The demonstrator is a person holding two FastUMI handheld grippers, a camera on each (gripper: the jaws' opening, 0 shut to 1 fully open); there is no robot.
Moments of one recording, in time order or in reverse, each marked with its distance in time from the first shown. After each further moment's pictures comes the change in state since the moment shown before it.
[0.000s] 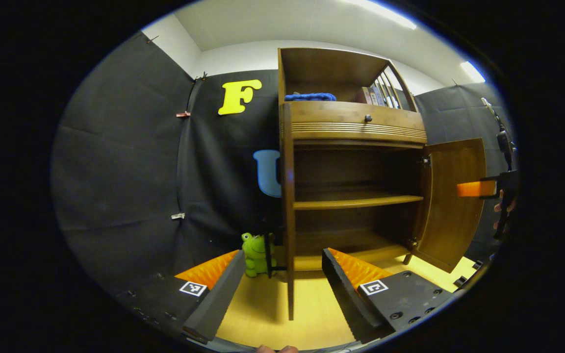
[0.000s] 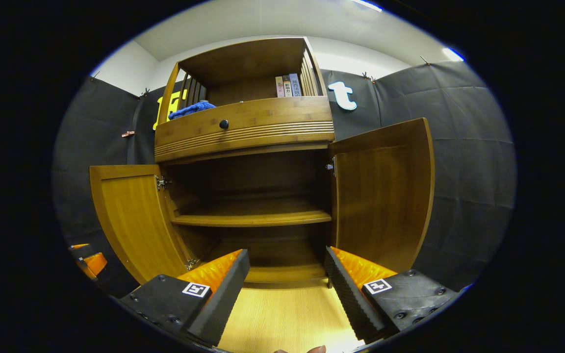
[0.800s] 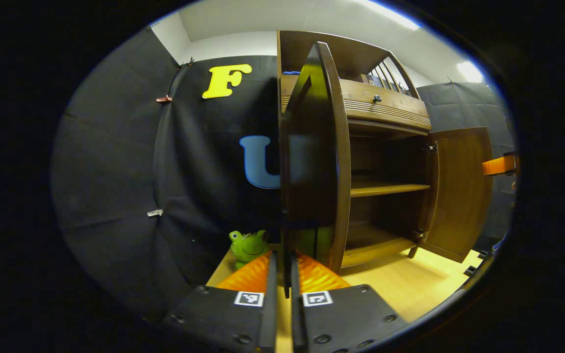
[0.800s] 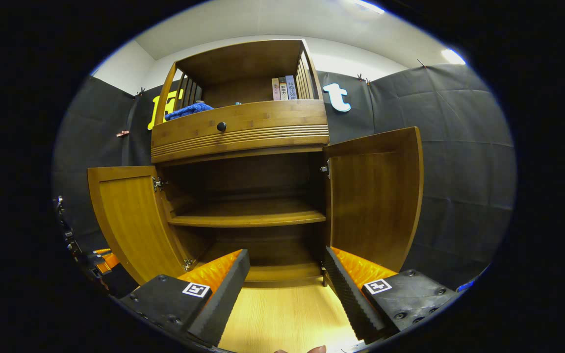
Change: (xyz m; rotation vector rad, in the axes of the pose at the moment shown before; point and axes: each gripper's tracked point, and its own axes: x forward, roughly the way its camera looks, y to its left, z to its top) left arm 0.089 0.067 -0.048 0.024 0.031 -0.046; right arm -0.011 0.002 0.007 -0.009 0.002 -0.048
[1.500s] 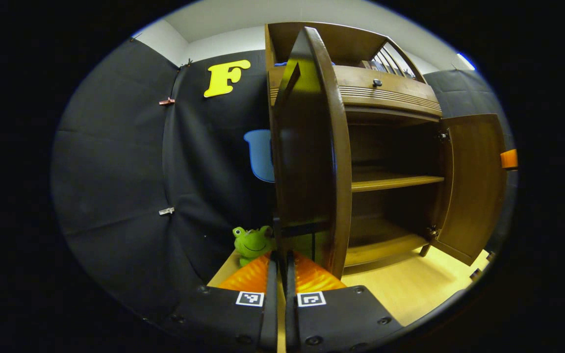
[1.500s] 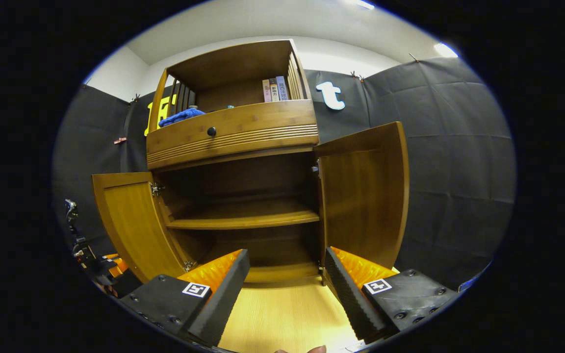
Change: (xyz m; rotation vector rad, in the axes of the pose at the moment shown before) left arm 0.023 -0.037 -0.003 0.037 0.061 0.031; right arm -0.004 -0.014 0.004 0.037 -0.007 0.006
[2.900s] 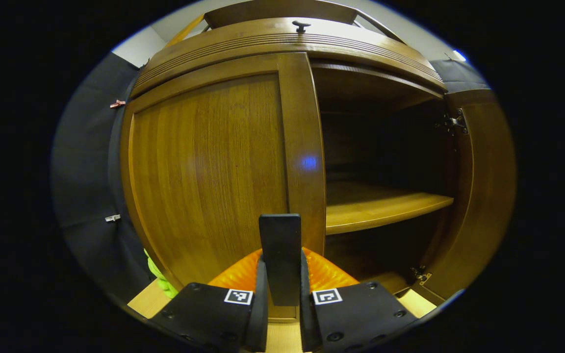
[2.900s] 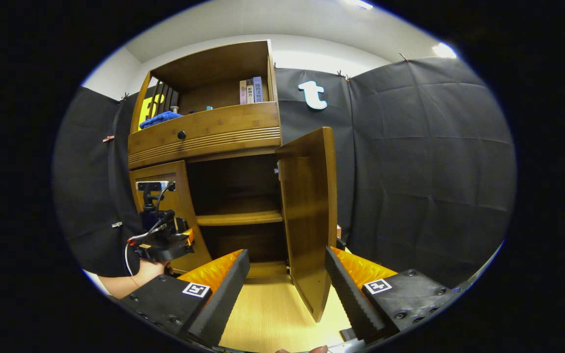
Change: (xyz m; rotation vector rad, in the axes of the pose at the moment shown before) left arm 0.198 -0.230 0.048 -0.021 0.012 -0.063; right arm -0.014 -0.101 0.016 -0.011 0.022 -0.076
